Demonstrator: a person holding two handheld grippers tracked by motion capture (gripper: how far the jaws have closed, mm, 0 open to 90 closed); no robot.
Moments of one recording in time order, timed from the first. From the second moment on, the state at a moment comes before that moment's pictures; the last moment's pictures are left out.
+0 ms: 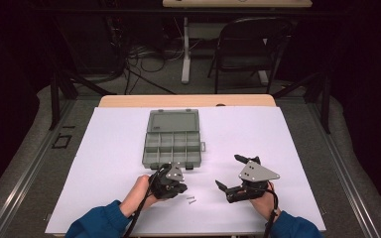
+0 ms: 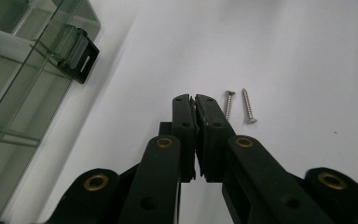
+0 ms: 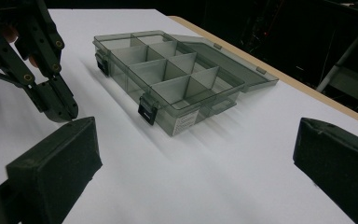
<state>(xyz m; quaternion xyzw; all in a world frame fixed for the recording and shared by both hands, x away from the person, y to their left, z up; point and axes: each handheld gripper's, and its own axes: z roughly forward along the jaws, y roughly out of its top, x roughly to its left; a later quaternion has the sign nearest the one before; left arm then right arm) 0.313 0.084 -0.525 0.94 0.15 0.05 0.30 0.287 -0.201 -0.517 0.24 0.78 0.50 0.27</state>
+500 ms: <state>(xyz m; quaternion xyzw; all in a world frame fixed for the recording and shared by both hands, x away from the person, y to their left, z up) 0.319 0.092 -0.522 0.94 0.17 0.06 0.30 0.287 -0.201 -0.517 0.24 0.78 0.50 0.27</state>
